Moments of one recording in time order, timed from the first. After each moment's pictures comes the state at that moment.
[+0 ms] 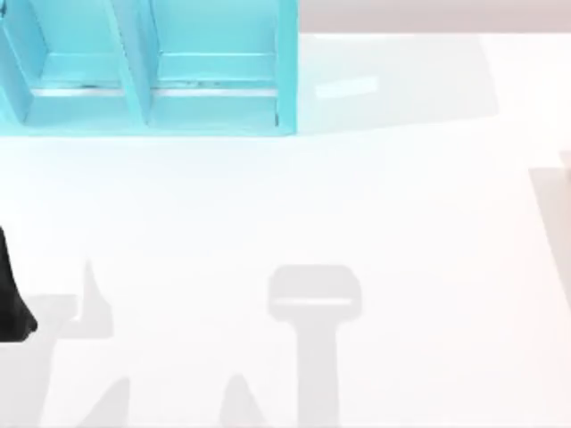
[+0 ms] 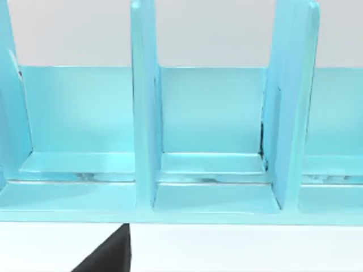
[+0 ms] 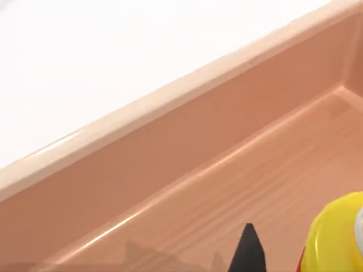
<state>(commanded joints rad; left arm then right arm) 0.00 0.00 0.00 0.00 0.00 0.00 -0.84 2.14 1.34 -1.27 -1.09 -2.04</state>
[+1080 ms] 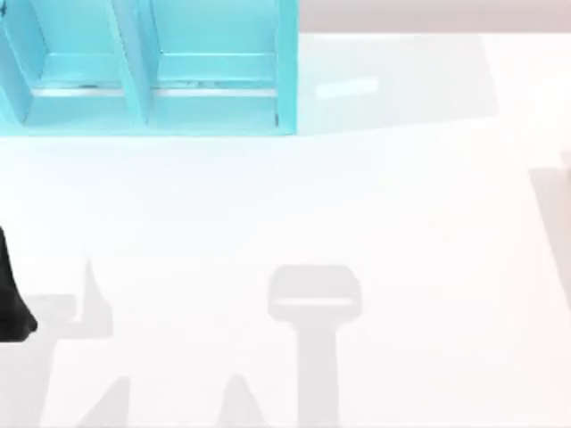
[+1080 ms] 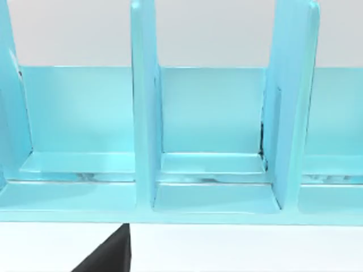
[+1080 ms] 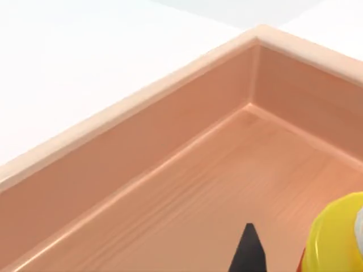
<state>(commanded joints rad) 0.00 0.00 0.00 0.00 0.00 0.00 -1.00 2.07 1.28 -1.31 -1.20 -2.13</state>
